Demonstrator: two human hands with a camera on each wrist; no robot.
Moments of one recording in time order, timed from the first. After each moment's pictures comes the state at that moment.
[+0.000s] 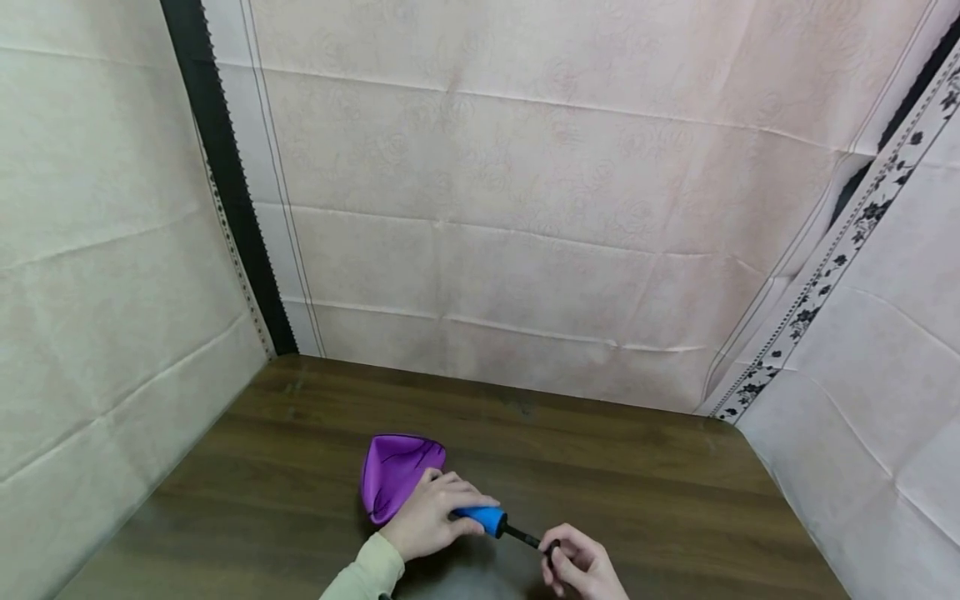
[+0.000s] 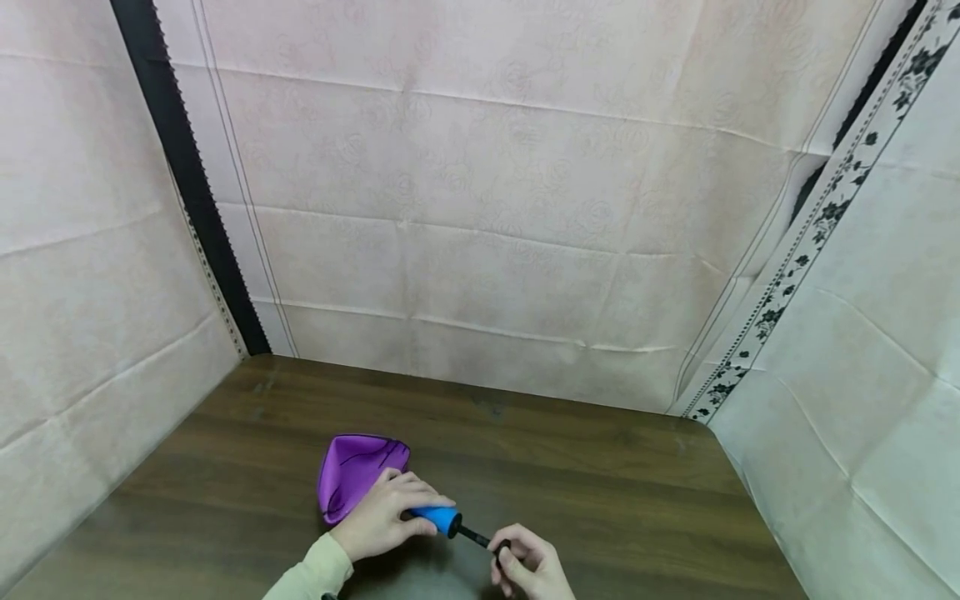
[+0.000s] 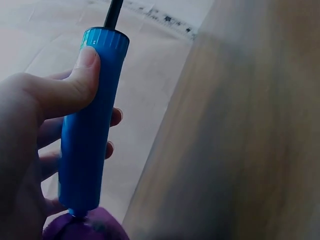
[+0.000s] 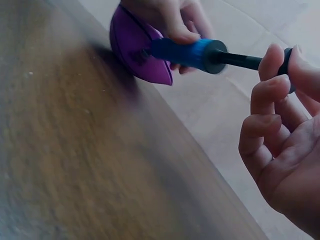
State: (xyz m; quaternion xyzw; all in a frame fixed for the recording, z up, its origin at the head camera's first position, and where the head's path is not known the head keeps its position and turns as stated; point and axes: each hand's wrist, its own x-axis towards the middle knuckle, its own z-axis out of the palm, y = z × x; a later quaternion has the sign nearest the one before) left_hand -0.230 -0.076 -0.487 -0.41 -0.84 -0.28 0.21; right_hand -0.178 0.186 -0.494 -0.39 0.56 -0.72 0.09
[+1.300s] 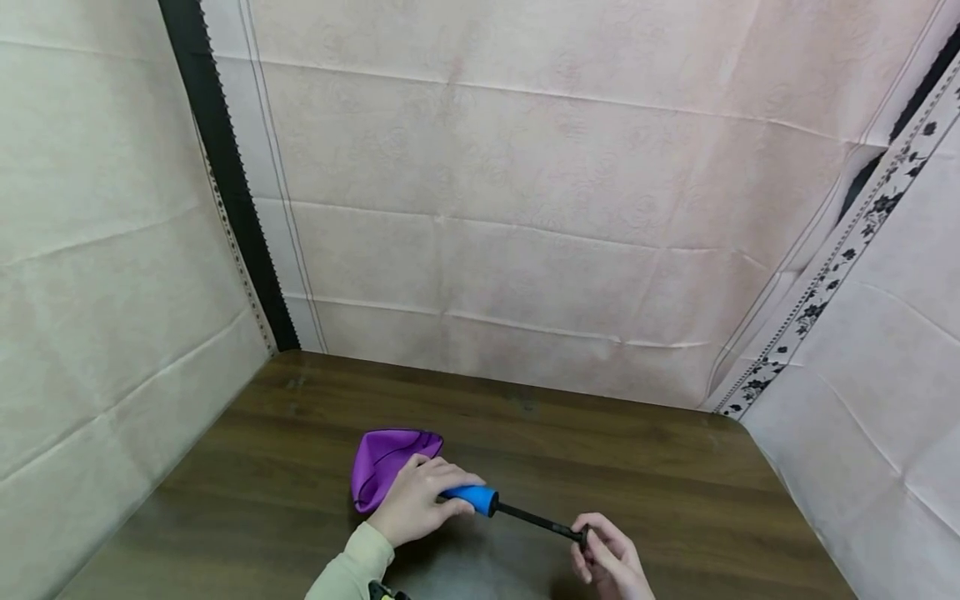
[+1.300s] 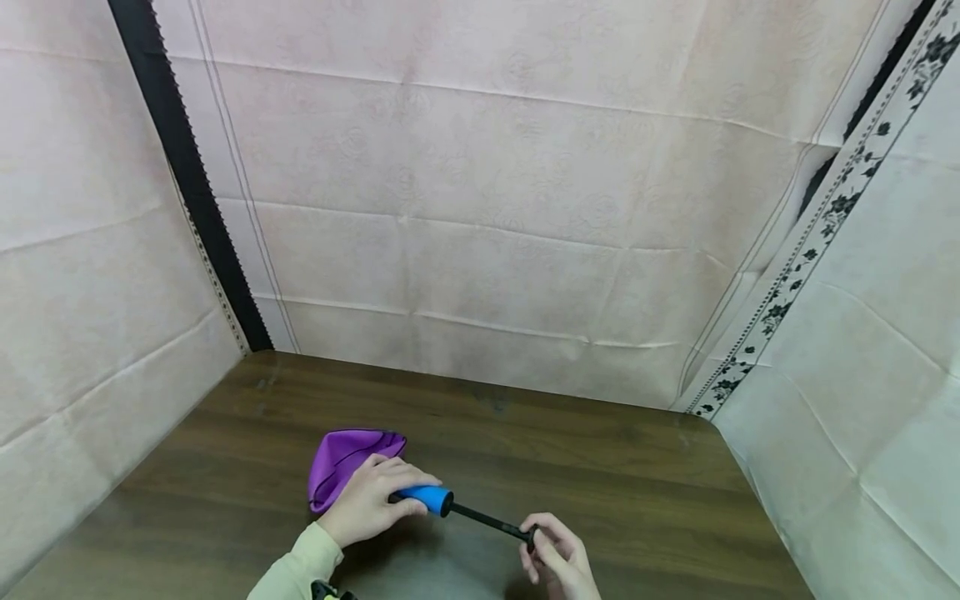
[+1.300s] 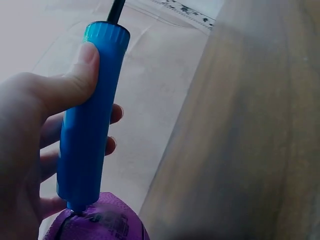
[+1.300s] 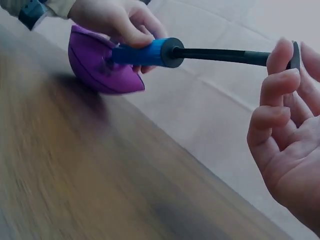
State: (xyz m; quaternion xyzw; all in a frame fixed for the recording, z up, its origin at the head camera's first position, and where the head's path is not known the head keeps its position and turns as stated) left_hand -0.232 -0.092 -0.472 -0.34 -0.88 -0.28 0.19; right_hand -0.181 0.205 -0.491 -0.42 0.46 -0.78 0.08
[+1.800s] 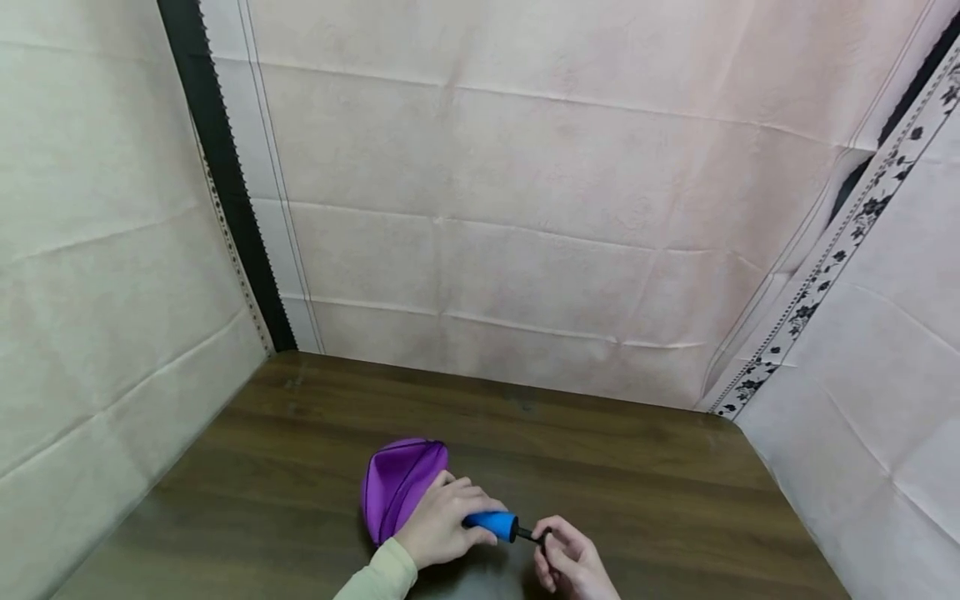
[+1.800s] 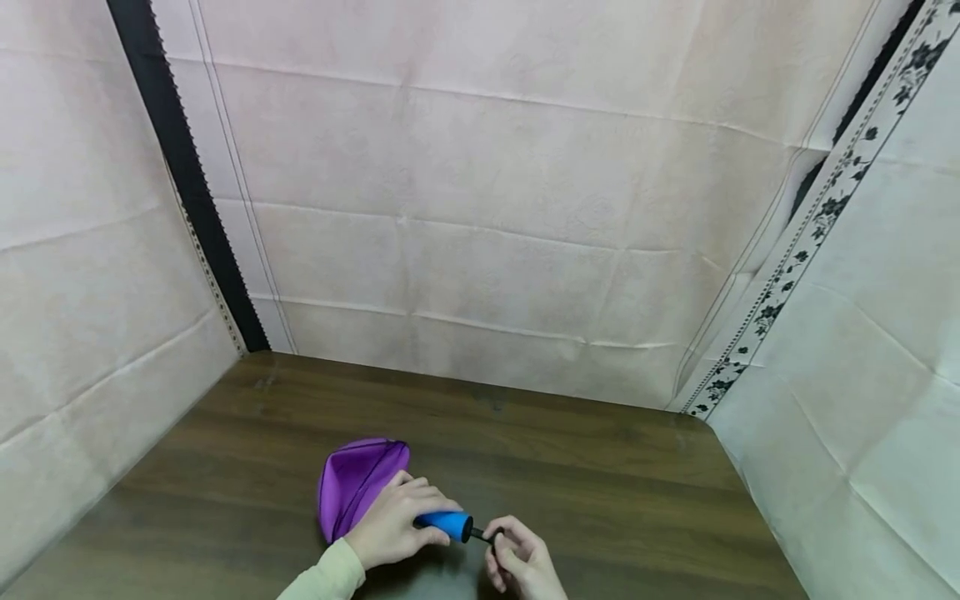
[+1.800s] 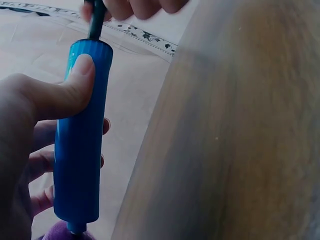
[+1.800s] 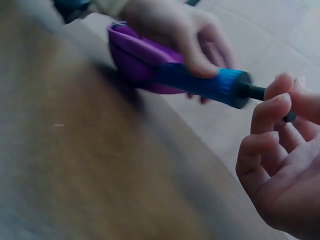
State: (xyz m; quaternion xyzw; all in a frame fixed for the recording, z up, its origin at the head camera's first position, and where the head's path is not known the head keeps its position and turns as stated) left_hand -0.222 -0.056 -0.490 -0.40 -0.85 -0.25 0.23; right_hand -0.178 0.179 -0.501 -0.32 0.51 -0.78 0.18
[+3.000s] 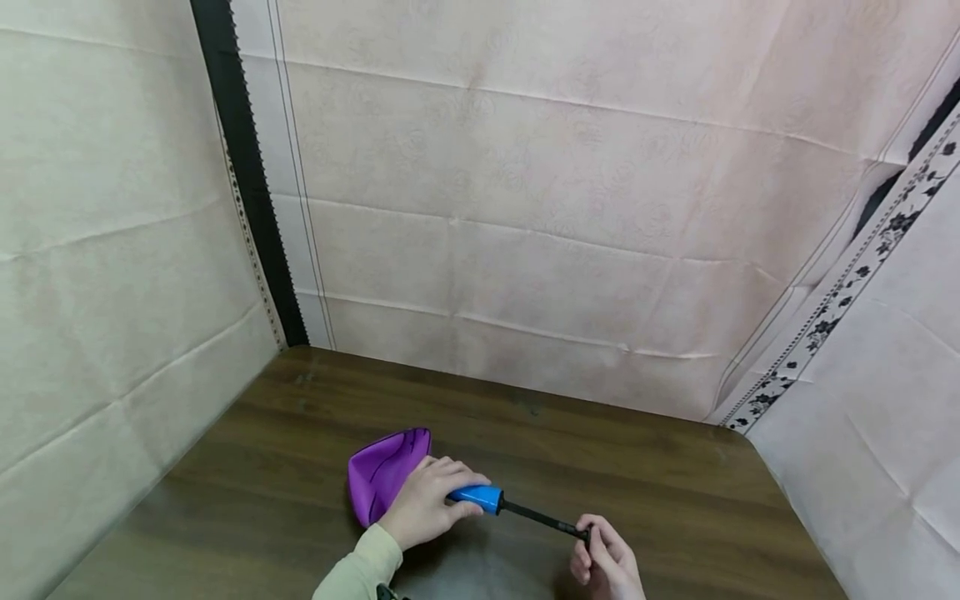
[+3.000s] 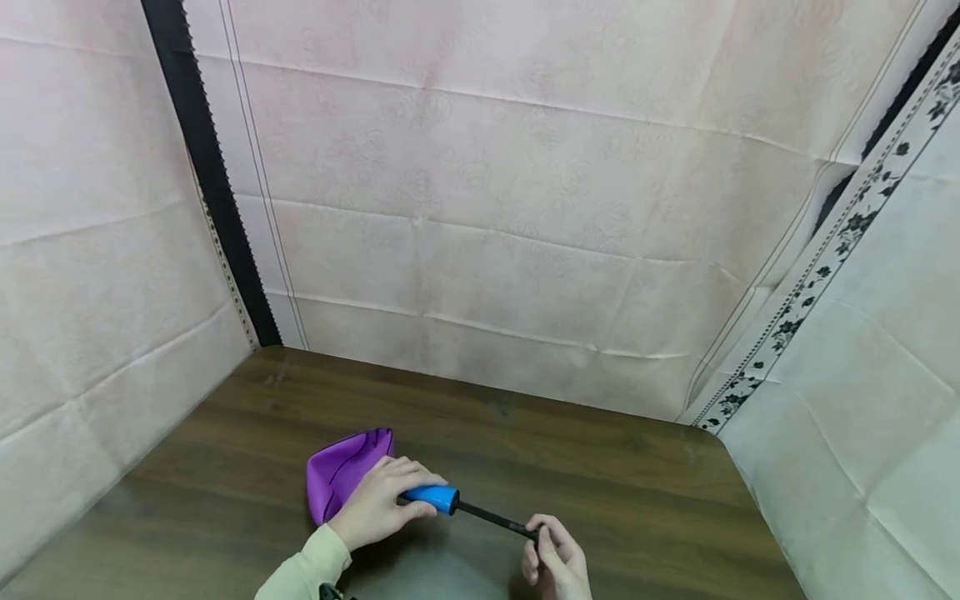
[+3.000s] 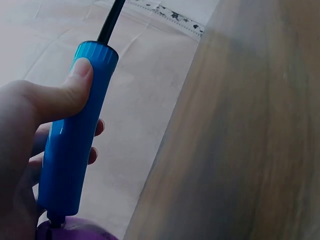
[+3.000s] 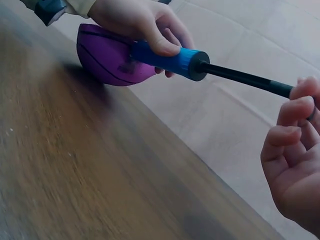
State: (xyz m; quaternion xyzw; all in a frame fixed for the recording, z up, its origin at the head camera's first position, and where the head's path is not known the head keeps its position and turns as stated) left_hand -0.230 -0.083 -0.477 -0.32 -0.89 -0.28 0.19; right_hand -0.177 0.197 -0.493 -0.30 0.48 -0.82 0.09
